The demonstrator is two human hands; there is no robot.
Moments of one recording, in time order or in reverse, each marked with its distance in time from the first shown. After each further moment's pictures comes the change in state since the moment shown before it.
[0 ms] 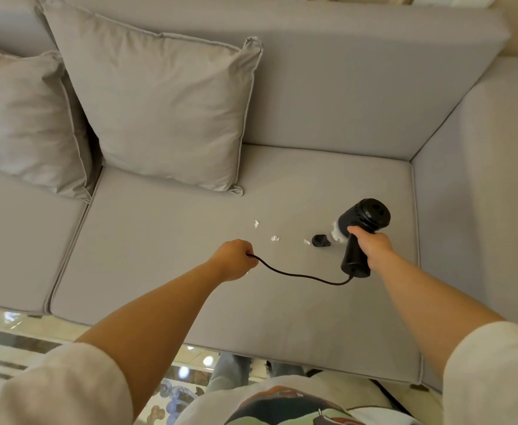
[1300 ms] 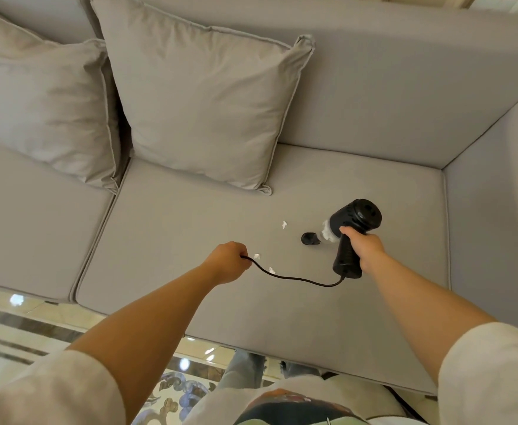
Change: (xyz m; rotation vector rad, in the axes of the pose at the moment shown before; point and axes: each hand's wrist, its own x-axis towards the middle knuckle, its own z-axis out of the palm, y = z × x) left_hand -0.011 -0.081 -0.044 -0.039 0.018 -0.054; right_hand -0.034 -0.005 0.093 0.005 -0.073 0.018
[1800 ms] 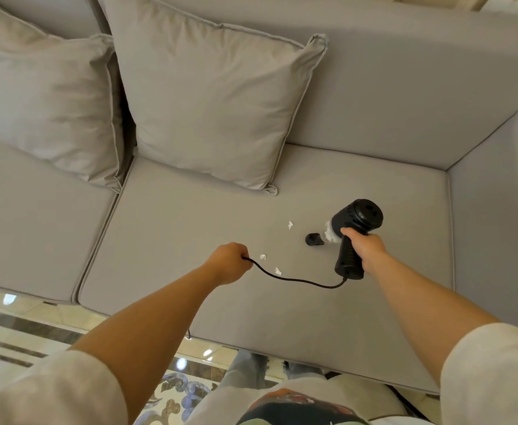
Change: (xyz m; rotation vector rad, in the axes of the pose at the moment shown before) left_hand 0.003 -0.023 -0.012 -0.009 -0.011 0.020; right_hand -0.007 0.000 0.023 -0.058 0.024 -0.019
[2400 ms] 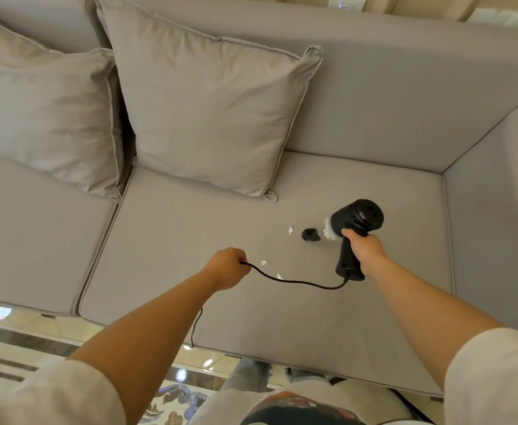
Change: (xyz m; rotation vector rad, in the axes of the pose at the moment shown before) left_hand -0.003 -0.006 -0.008 -0.008 0.016 0.003; right_hand -0.011 -0.005 0.006 -0.033 0.040 -0.048
